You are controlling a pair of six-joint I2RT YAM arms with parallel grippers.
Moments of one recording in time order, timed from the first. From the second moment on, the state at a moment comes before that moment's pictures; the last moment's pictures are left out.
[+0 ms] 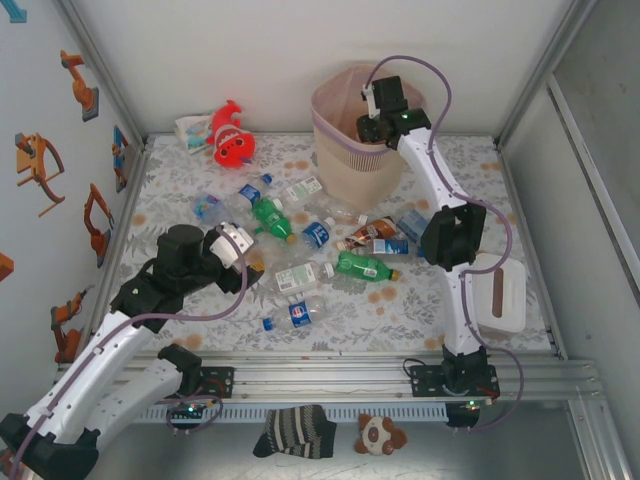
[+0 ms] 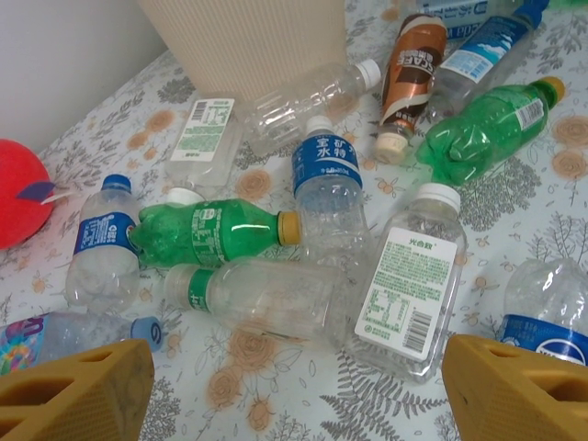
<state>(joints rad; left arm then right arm) -0.56 0.74 0.78 -0.62 0.13 0.37 0.33 2.35 2.45 -0.84 0.09 -0.04</state>
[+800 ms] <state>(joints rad) -0.56 0.72 0.81 -0.63 0.09 0.18 0.33 1.97 2.47 -0.92 -0.02 0.10</state>
